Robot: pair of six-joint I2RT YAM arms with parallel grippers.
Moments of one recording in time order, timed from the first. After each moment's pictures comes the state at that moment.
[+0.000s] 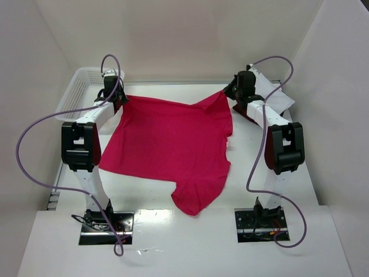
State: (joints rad) left arm -0.01 1.96 1.48 -0.10 -0.20 -0.36; right arm 0.15 1.89 1.44 0.03 0.04 0.65
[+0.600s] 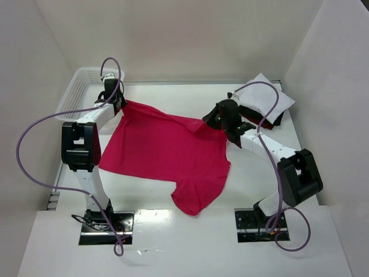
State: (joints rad) left arm 0.00 1.96 1.45 -0.11 -0.25 -0.35; right arm 0.42 1.51 1.00 0.03 0.07 0.84
